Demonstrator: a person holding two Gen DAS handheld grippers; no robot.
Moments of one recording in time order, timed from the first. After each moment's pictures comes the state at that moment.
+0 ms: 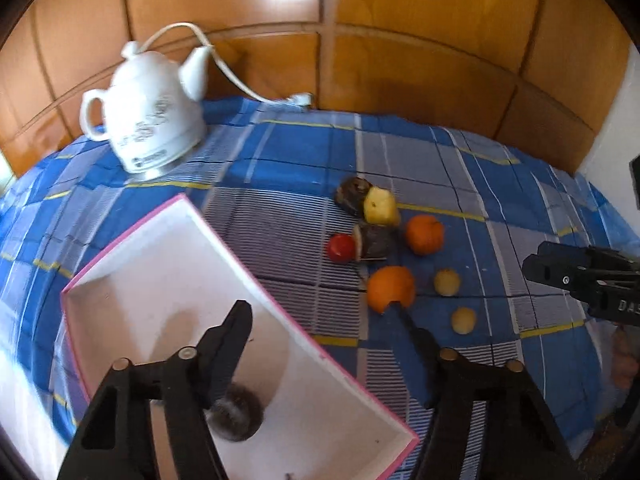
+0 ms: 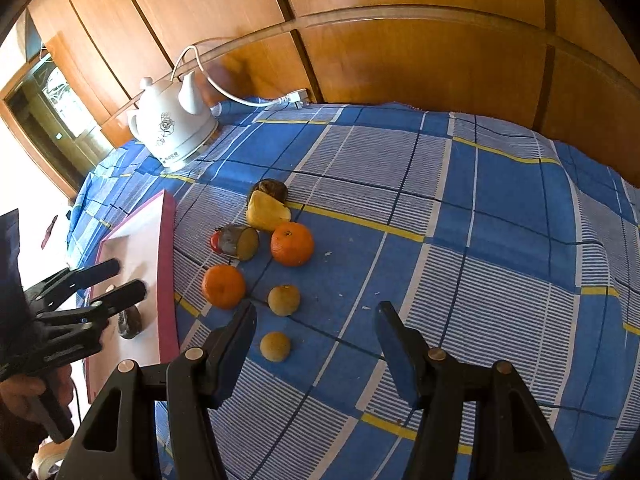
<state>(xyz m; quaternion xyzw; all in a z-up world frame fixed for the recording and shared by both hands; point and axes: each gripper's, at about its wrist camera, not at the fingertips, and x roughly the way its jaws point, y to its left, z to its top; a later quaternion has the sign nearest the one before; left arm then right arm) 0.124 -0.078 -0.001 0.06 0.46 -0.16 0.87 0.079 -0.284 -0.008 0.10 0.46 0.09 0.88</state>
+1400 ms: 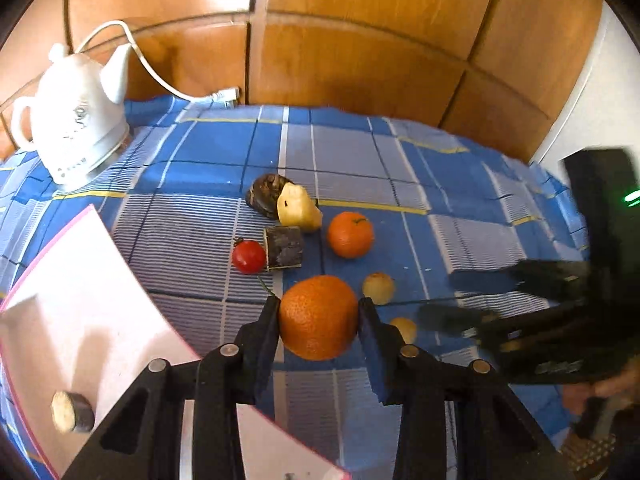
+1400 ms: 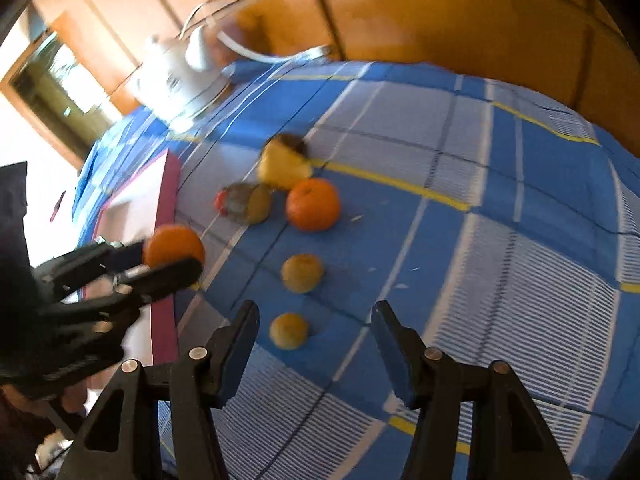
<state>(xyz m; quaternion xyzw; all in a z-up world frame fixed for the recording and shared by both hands) 0.120 -0.111 -0.013 0.03 0.46 -0.25 0.85 0.094 -0.258 -0.046 0.08 0.50 0.13 0.85</state>
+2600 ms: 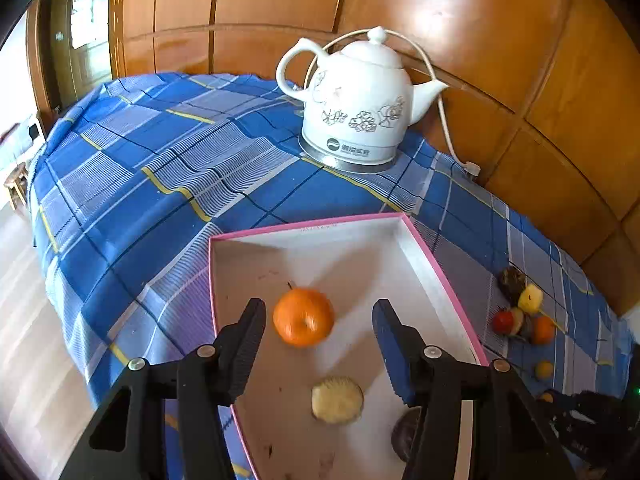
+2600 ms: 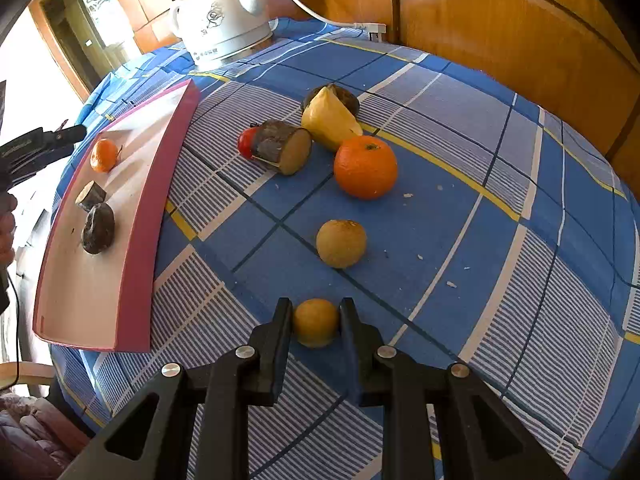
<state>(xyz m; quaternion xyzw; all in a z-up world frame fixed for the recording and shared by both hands) 0.130 0.090 -0.006 -0.10 0.43 0.02 0.90 0.093 -0.219 -0.072 -0.03 0.51 0.16 0.85</state>
